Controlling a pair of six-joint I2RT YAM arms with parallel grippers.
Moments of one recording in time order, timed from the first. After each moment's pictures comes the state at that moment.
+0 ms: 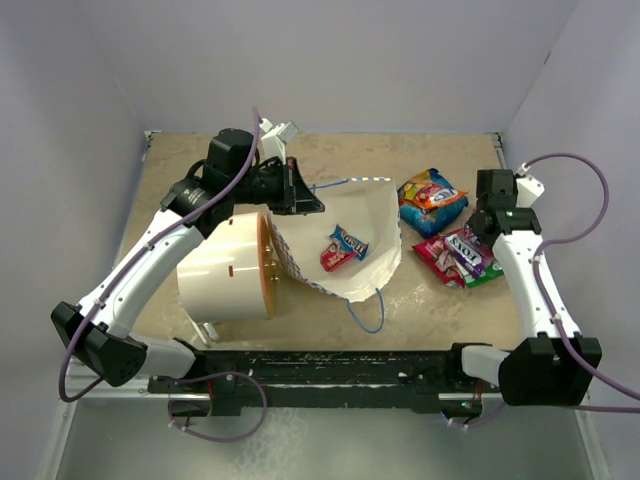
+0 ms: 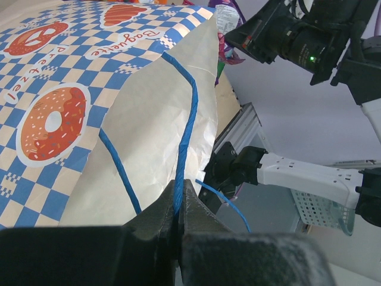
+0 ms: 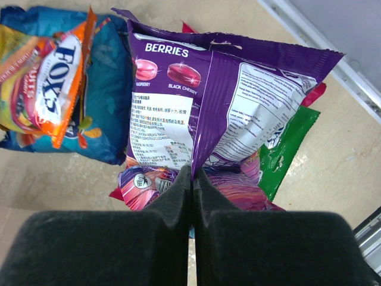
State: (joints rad) left arm -0.56 1.36 1.48 -0.58 0.54 -0.60; right arm 0.00 1.19 1.11 -0.81 0.52 0.66
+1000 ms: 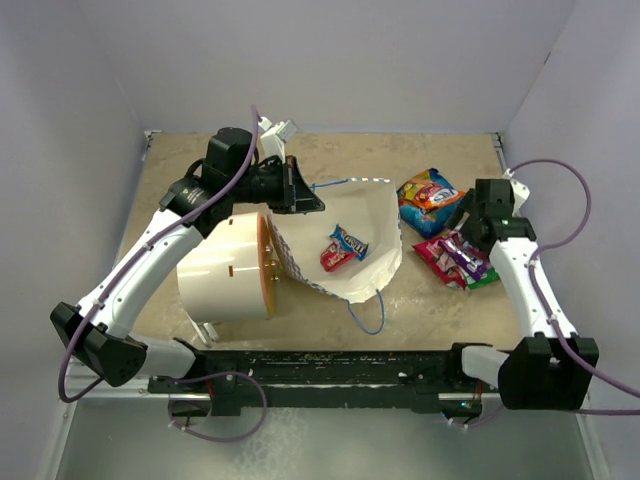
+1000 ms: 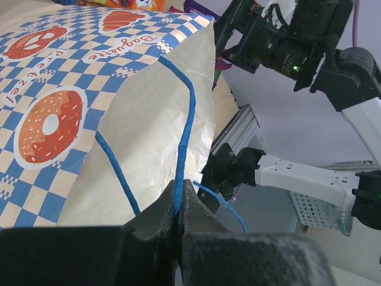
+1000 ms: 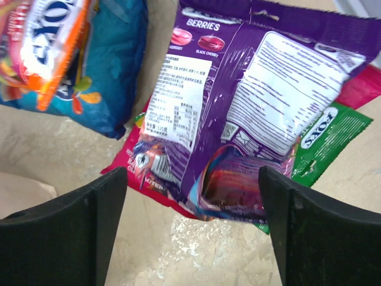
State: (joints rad) left arm -0.56 1.36 1.49 -0.59 0.55 -0.60; right arm -0.03 1.19 0.97 -0.69 0.36 0.54
